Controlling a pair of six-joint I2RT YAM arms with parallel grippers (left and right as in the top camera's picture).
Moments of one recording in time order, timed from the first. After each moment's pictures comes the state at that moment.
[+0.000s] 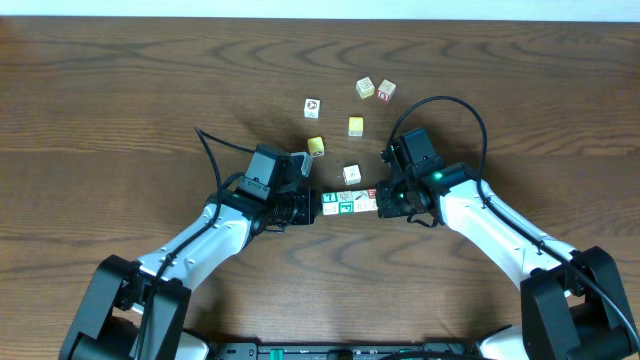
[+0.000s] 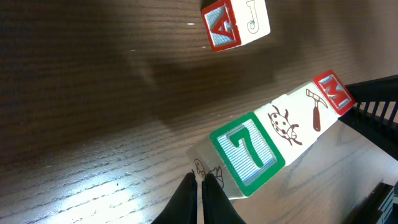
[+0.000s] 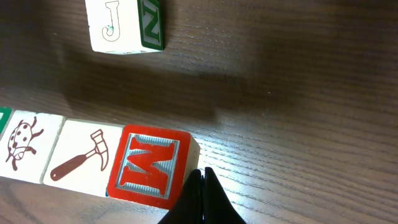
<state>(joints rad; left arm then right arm) -0.44 1.56 0.73 -0.19 0.49 -0.48 0.44 1.62 0.94 -0.57 -0.16 0.32</state>
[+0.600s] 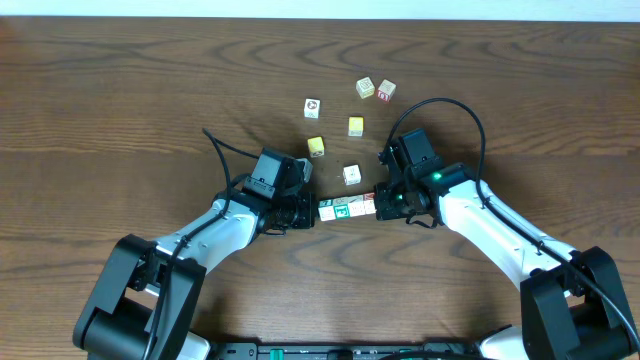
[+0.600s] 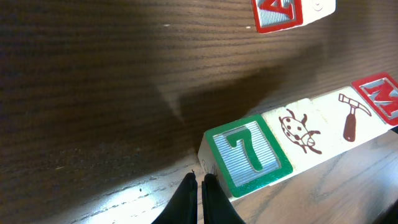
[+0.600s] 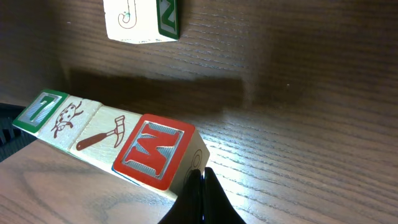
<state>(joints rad) -0.44 1.65 0.73 -0.18 0.46 -0.48 0.44 1.62 0.94 -0.58 -0.20 0.32</state>
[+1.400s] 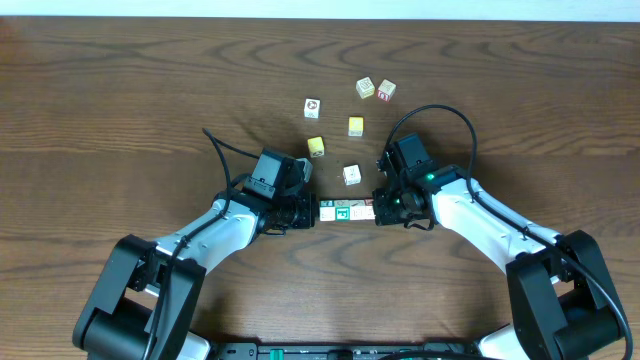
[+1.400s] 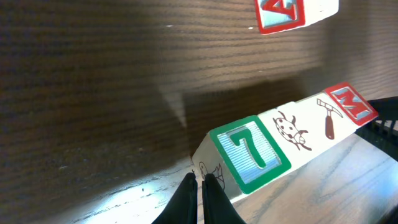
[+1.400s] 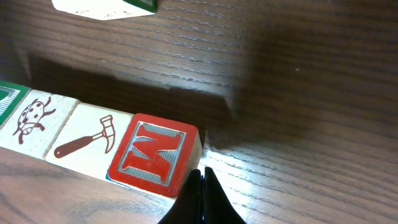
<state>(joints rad) -0.44 1.65 0.73 -0.19 0.45 -0.48 0.44 1.68 0.92 -0.55 -0.20 0.32</state>
